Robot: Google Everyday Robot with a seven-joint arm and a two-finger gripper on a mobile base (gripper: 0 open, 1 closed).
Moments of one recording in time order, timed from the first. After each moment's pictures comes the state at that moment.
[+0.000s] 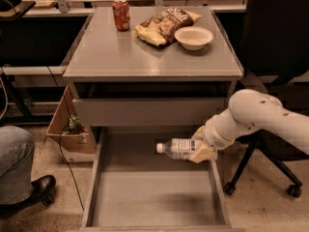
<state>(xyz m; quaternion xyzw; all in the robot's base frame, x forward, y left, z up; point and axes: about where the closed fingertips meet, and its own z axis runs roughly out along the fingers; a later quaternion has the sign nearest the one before) 0.545 -0.151 0.638 -0.61 0.76 0.10 0.21</state>
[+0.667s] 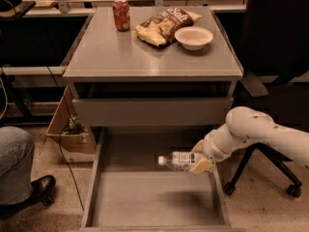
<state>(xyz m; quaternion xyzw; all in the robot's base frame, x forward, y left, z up) 0.537 -0.158 0.567 -0.61 0.76 0.14 0.19</state>
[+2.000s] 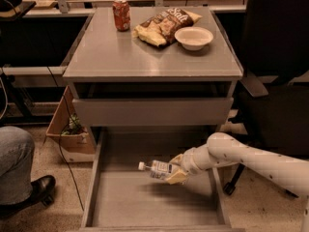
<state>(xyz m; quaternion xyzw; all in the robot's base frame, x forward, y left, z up) 0.554 -0.079 0.460 -0.56 0.75 0.23 0.26</state>
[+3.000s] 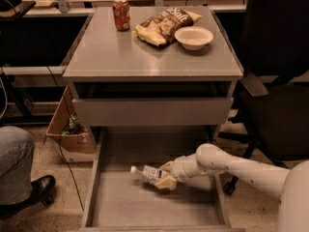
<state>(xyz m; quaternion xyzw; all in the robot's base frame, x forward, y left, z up) 0.563 -0.037 0.392 -0.53 0.75 0.28 0.27</state>
